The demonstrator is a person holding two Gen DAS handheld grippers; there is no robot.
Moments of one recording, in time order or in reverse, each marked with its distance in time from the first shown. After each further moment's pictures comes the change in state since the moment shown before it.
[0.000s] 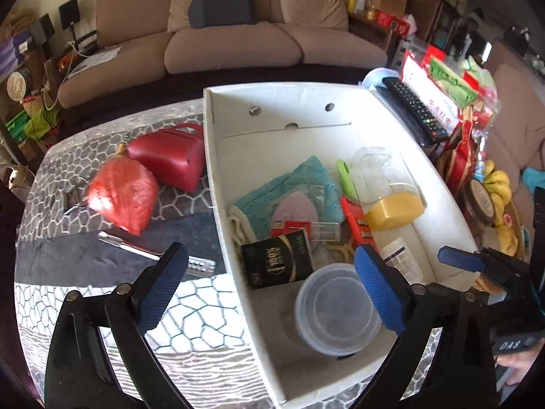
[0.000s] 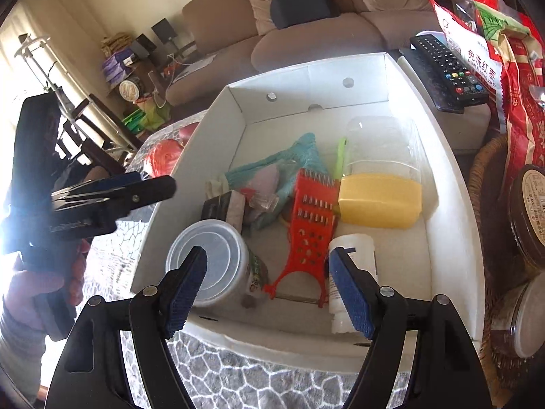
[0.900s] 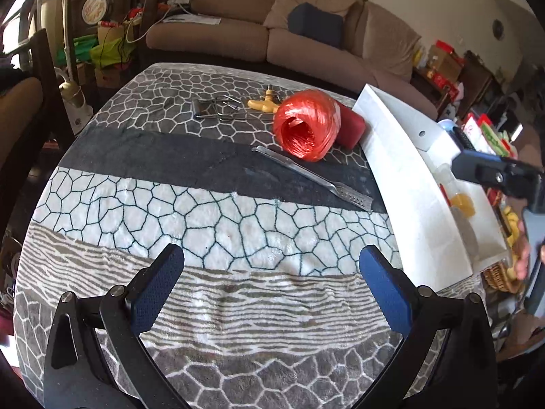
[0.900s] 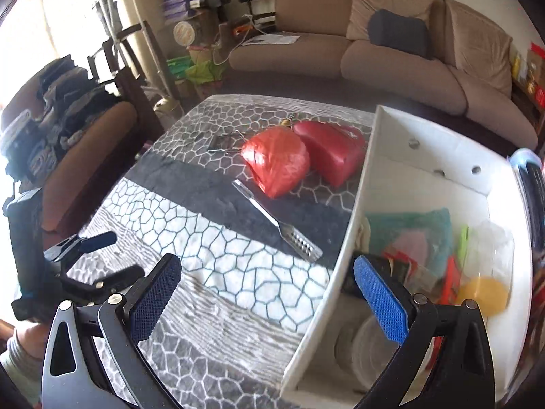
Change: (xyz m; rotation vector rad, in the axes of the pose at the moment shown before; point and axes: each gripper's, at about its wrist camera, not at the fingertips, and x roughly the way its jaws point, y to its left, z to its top) left arm -0.042 0.223 -0.147 -0.300 -0.094 0.012; right arm 0.104 0.223 0.040 -0.396 0.069 -0.065
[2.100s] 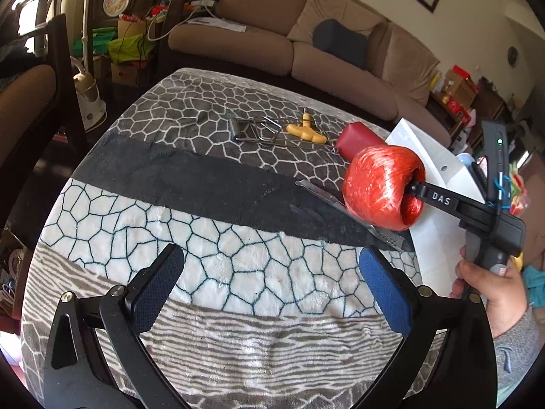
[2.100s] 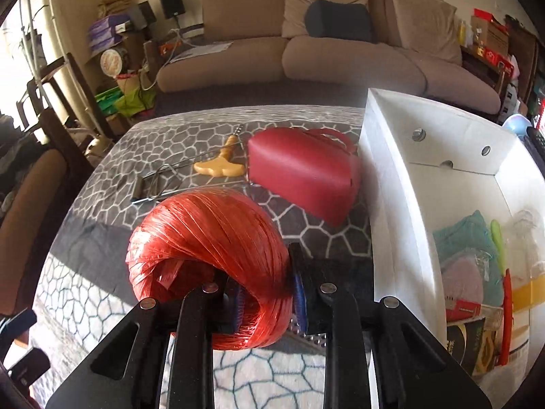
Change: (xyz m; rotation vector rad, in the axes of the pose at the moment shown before) left arm 0.008 0.049 0.036 -0.097 -0.030 0.001; right arm 0.112 -0.020 0.023 0.257 -0.082 -0.166
